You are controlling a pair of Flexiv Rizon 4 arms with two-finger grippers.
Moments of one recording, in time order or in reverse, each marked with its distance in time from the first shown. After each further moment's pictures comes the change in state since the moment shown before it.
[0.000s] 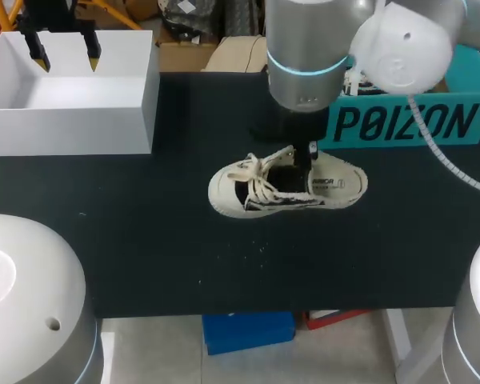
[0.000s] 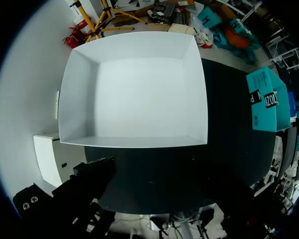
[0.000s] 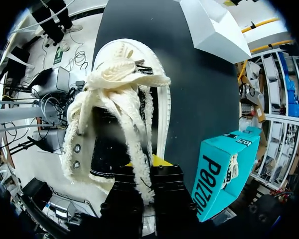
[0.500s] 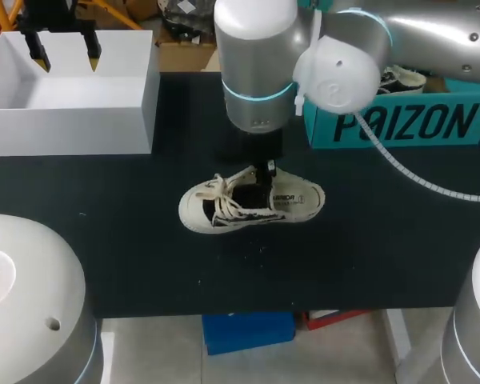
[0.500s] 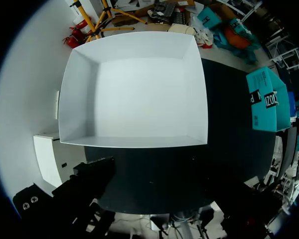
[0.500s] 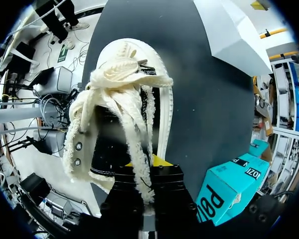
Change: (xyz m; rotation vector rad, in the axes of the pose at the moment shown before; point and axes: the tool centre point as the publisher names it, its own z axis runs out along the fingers) left arm 0.000 0.000 0.000 0.000 0.000 0.000; right arm -0.011 0.065 0.069 -0.015 0.057 -0.064
